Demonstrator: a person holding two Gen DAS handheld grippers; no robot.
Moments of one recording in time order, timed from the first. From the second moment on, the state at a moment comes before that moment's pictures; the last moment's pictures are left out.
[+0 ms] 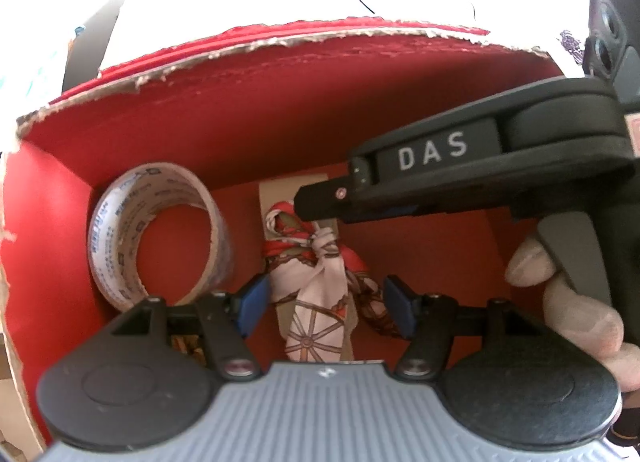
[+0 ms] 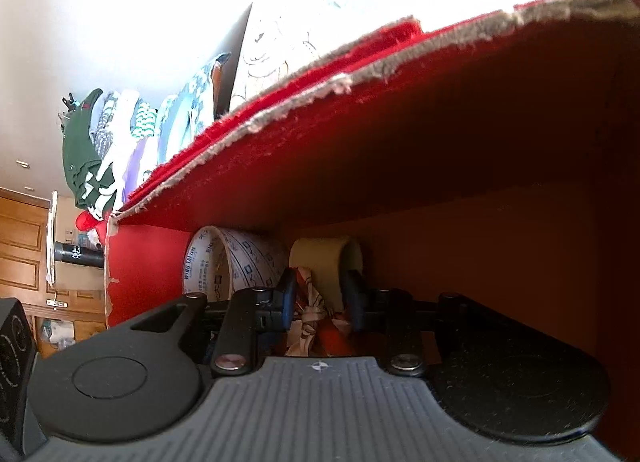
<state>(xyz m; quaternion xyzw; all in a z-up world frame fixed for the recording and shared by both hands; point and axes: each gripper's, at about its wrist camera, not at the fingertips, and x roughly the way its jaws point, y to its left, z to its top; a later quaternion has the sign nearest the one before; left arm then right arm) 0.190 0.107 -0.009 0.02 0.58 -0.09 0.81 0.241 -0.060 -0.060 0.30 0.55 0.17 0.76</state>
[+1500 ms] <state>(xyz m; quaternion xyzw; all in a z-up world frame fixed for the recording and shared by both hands) 0.182 0.095 0.001 0.03 0.56 -0.03 0.83 0.250 -0.036 -0.079 0.24 0.56 0.21 0.76</state>
